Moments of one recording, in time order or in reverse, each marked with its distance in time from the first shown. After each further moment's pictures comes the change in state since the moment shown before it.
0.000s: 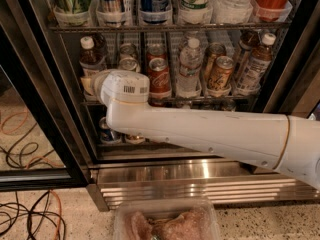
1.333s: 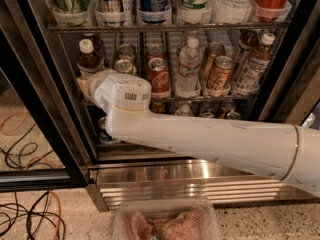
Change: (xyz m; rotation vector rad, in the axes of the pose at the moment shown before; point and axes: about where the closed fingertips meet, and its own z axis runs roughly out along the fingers) arm -0.016 0.021 -0.025 -0.047 -0.063 -0.040
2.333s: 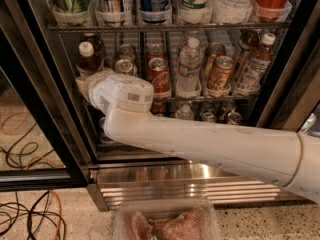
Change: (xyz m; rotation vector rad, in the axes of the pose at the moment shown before) arm -0.002 0.009 -0.011 -0.022 0.000 0.013
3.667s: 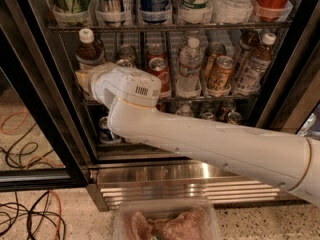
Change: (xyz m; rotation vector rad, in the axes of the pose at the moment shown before) arm -0.023 -0.010 -0.013 -0.003 -0.038 0.011
